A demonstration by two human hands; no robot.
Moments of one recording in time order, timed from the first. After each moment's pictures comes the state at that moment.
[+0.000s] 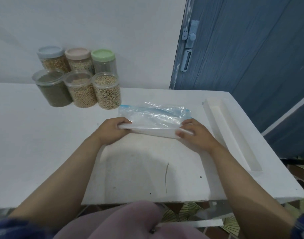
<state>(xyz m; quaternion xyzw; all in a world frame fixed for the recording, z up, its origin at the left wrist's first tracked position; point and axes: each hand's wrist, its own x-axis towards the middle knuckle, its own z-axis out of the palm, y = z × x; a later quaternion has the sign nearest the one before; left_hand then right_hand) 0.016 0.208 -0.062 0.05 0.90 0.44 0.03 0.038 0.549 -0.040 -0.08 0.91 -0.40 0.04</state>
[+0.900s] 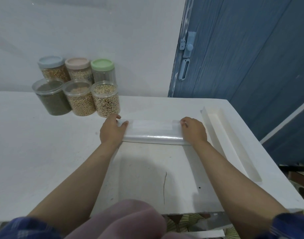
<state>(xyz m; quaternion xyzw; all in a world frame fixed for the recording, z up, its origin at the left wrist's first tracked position) -0.005 0.245 -0.055 -0.14 0.91 0.37 -0.14 -0.021 0.528 -0.045 0.07 0.96 -0.26 -0.07</state>
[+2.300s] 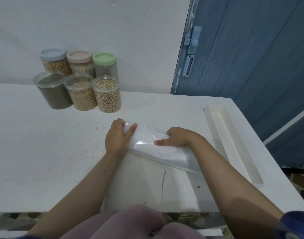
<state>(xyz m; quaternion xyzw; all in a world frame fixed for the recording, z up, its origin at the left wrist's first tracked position) 0.032 0.264 -0.077 -0.07 0.91 0.38 -0.18 0.001 0.489 -0.011 -0.09 0.94 -0.19 0.27</state>
